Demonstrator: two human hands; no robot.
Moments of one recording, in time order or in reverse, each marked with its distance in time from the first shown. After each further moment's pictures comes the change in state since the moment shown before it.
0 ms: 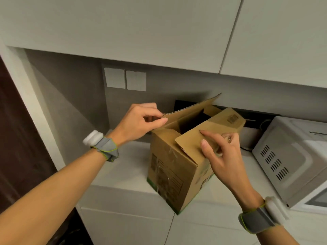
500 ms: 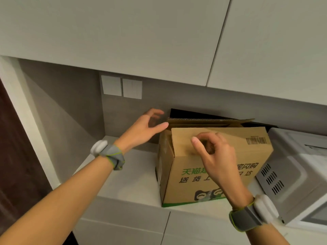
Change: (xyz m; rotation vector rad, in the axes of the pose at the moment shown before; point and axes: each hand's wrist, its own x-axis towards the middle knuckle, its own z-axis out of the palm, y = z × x) left_hand 0.026 -0.005 0.037 -0.126 -0.116 -0.546; right_hand 0.033 -0.006 -0.015 0.006 0.064 -0.113
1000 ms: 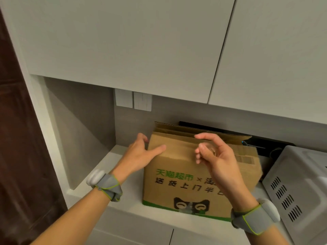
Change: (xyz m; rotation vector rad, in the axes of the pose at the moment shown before) left_hand -0.040 -0.004 0.005 0.107 0.181 -0.392; right_hand 0.030 -0.005 -0.001 0.884 -0.212 0.150
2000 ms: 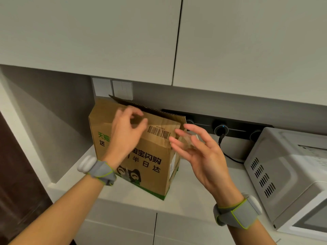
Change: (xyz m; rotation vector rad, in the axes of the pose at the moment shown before) left_hand -0.008 0.048 0.027 -0.031 0.371 0.370; right_hand -0.028 -0.007 -0.023 0.512 0.028 0.200
